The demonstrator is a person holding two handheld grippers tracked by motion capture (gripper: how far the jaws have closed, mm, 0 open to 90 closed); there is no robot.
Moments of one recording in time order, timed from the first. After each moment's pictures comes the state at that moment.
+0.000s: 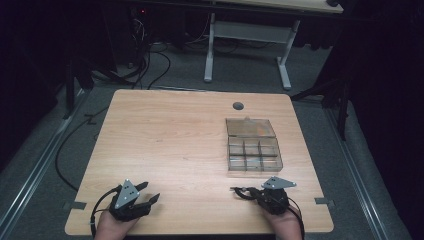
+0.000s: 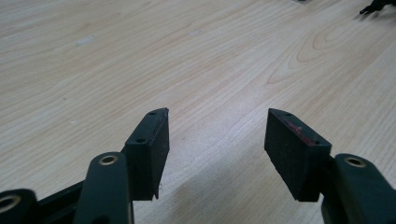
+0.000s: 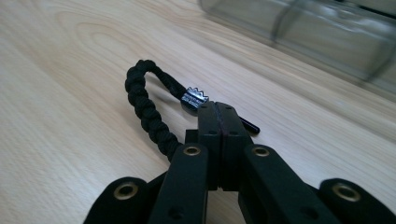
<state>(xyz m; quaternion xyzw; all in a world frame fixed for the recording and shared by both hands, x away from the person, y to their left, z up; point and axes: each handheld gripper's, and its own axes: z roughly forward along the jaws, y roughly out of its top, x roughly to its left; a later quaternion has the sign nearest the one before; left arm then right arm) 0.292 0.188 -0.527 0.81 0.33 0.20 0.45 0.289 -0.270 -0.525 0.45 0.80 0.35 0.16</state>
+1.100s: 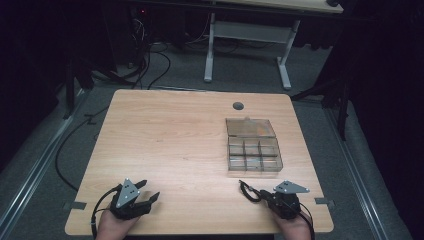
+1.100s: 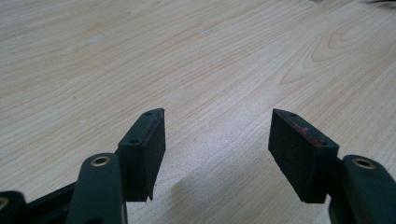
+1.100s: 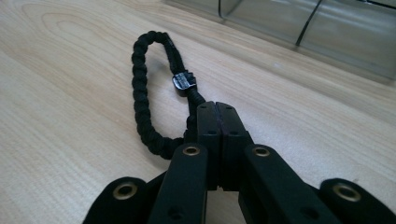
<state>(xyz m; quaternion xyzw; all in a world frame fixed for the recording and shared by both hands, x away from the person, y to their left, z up) 0.296 0.186 -0.533 0.81 0.34 0.21 0.44 0.273 -0.294 -0.524 0.48 0.79 0.35 0.18</state>
